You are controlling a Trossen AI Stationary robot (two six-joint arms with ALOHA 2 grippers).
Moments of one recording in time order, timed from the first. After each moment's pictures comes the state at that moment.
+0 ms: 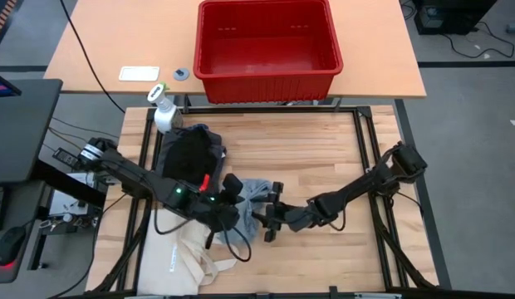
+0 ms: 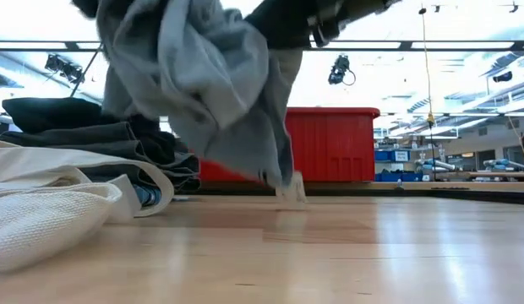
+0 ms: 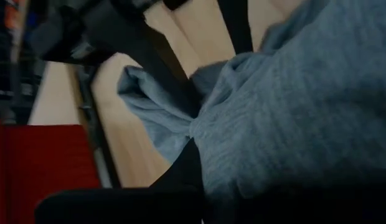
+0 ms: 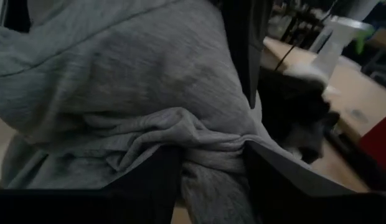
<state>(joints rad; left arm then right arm) -0.45 1.53 1.26 -0.63 -0.60 0.51 0.41 1.79 1.04 0.38 0.66 -0.07</state>
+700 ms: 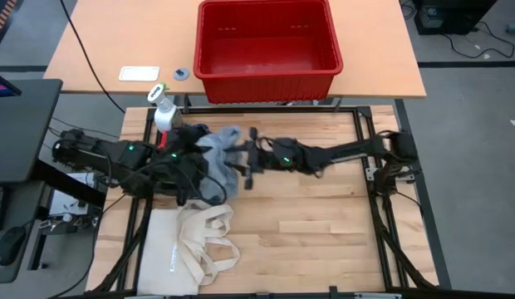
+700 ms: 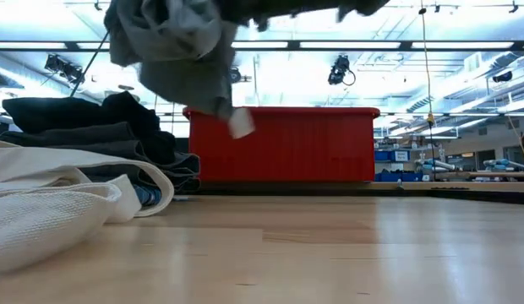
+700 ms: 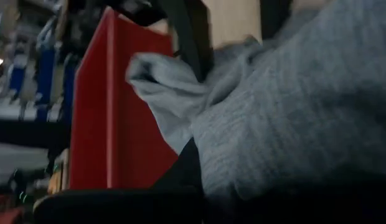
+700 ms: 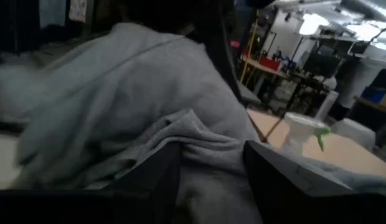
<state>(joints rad) -0.30 1.19 1.32 -0.99 -0.82 0.41 0.01 1.77 1.27 0.48 0.12 -0.29</state>
